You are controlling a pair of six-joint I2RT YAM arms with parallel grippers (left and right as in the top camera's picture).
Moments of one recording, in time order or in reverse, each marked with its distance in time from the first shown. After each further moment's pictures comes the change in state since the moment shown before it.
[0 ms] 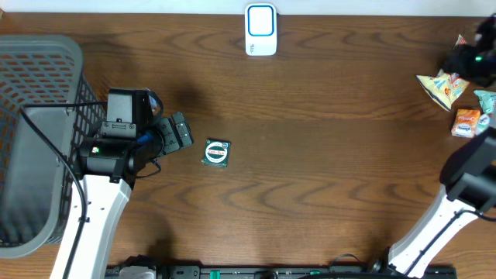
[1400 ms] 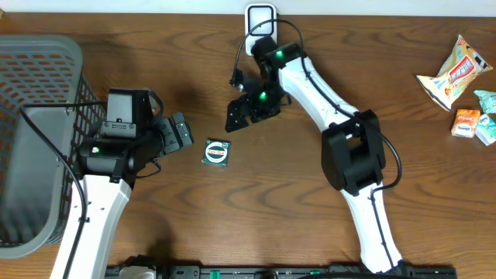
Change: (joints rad) left arm 0.000 0.000 0.000 0.000 0.000 0.000; right arm 0.937 0.190 -0.010 -0.177 -0.314 -0.061
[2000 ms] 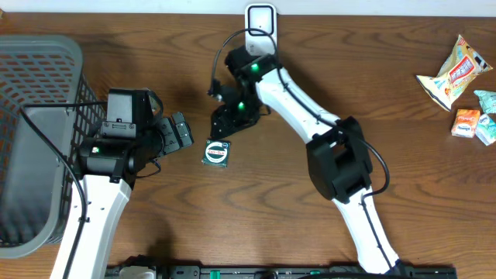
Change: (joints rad) left arm 0.000 0.000 0.000 0.000 0.000 0.000; right arm 0.122 0.000 0.000 0.071 0.012 0.100
